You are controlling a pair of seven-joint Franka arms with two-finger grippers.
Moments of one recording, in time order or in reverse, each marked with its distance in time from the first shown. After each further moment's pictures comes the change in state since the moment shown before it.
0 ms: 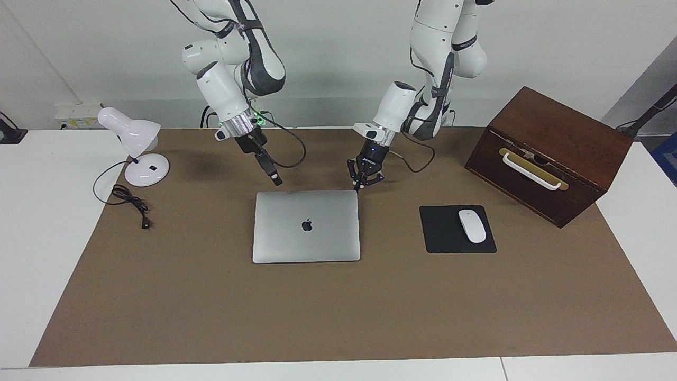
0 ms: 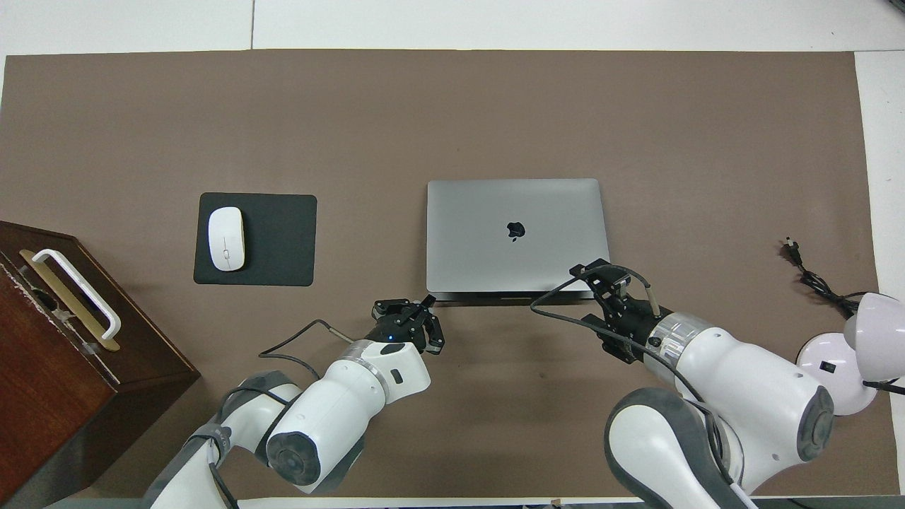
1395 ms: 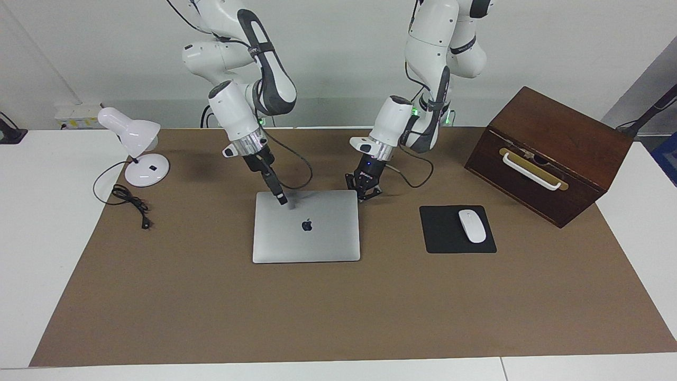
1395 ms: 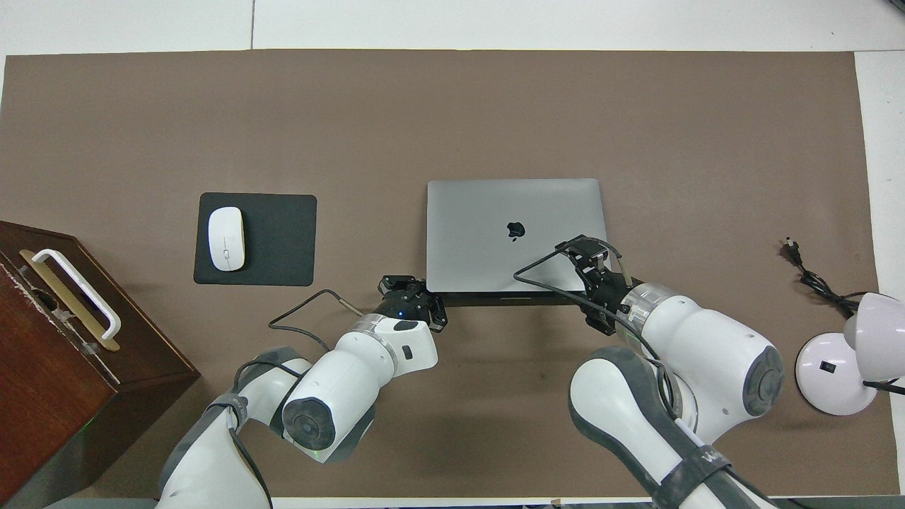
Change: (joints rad) left arm 0.001 0.107 0.029 0.103 0.000 0.003 0.149; right arm 0.000 0.191 0.020 0.126 0.000 0.088 0.000
